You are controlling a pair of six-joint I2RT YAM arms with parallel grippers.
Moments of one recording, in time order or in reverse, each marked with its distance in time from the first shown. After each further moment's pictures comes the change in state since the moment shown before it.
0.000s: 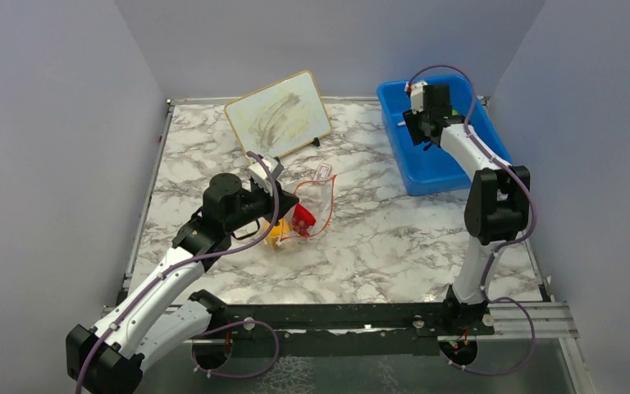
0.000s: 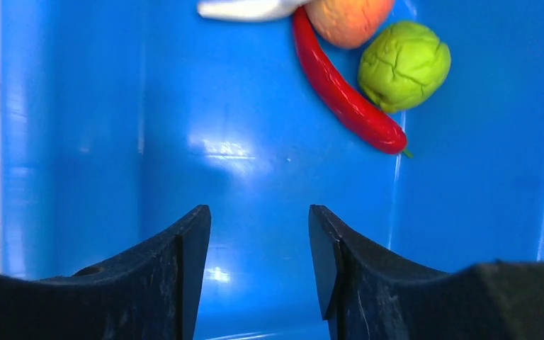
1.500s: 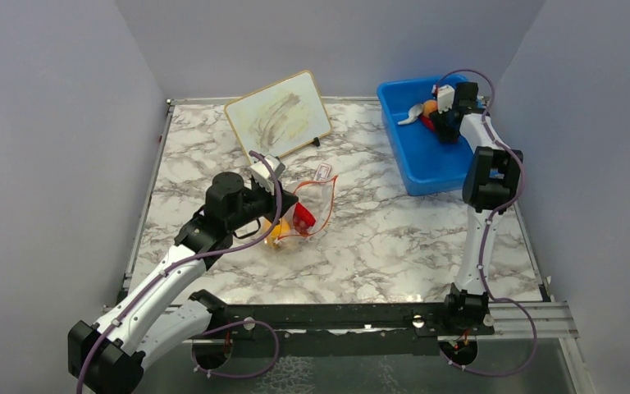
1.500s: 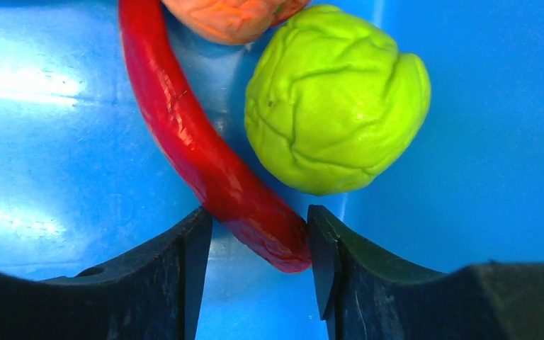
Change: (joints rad) left arm 0.000 0.021 0.000 0.000 -0.027 0.018; right arm -0.248 0.482 0.457 -0.120 -0.183 -0.173
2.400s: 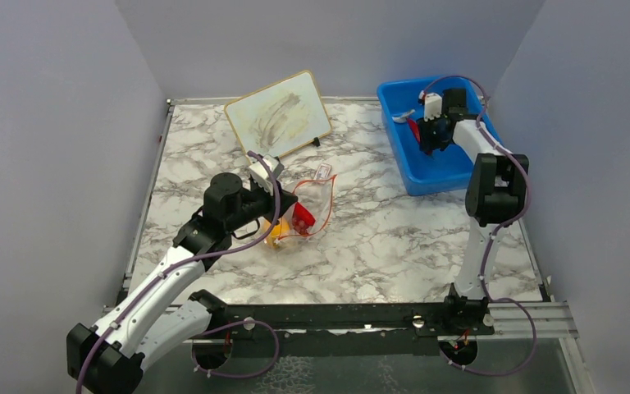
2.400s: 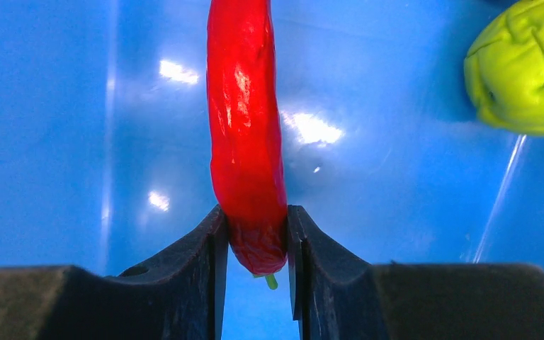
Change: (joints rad) left arm 0.000 -0.011 0.000 0.000 0.000 0.000; right arm 0.071 -0.224 -0.291 -0.015 -0.164 0.135
